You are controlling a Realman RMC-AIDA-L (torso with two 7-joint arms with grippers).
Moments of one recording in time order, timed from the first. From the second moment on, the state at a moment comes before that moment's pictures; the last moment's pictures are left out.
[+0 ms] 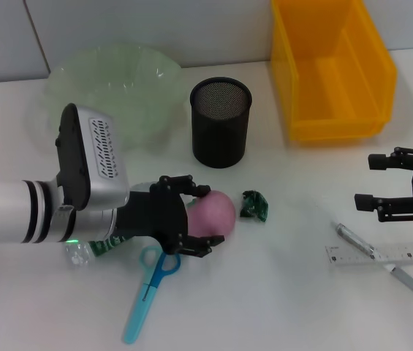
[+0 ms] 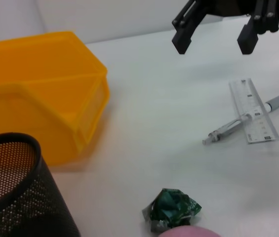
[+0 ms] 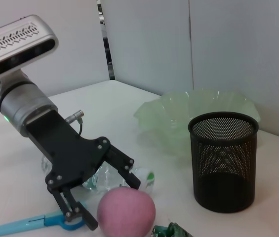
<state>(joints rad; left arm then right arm) -0.59 -2.07 1.56 0.67 1.64 1.03 -1.14 0.45 2.03 -0.35 -0.84 -2.25 -1.75 1.27</state>
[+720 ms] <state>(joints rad) -0.62 -2.08 1.58 0.65 1.64 1.00 -1.13 0.45 2.03 -0.35 -0.84 -2.25 -1.75 1.26</state>
